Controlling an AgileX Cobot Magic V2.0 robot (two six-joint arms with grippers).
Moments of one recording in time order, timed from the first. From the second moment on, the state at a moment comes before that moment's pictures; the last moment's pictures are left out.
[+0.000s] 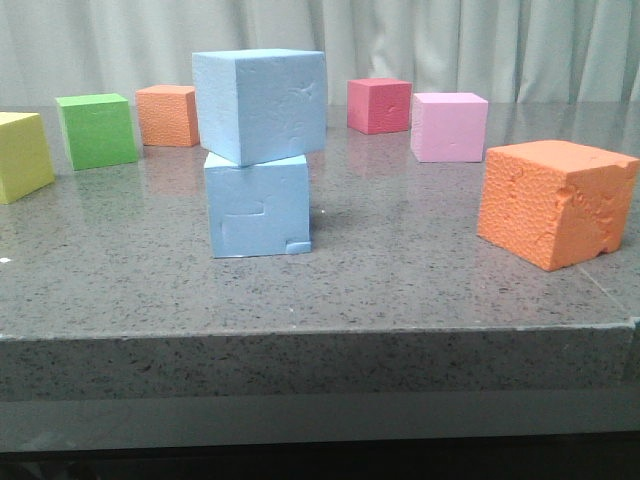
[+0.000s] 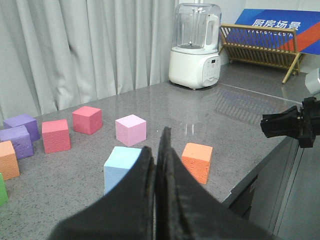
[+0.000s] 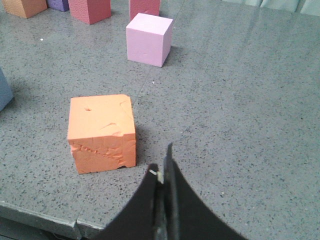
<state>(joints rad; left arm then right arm) -0.67 0.28 -0.81 -0.25 0.65 0.19 0.38 0.40 -0.45 -0.28 0.50 0.29</state>
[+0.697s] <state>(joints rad) -0.65 0.23 -0.61 -0.24 0.50 0.19 0.38 0.40 -0.45 -0.28 0.50 0.29</state>
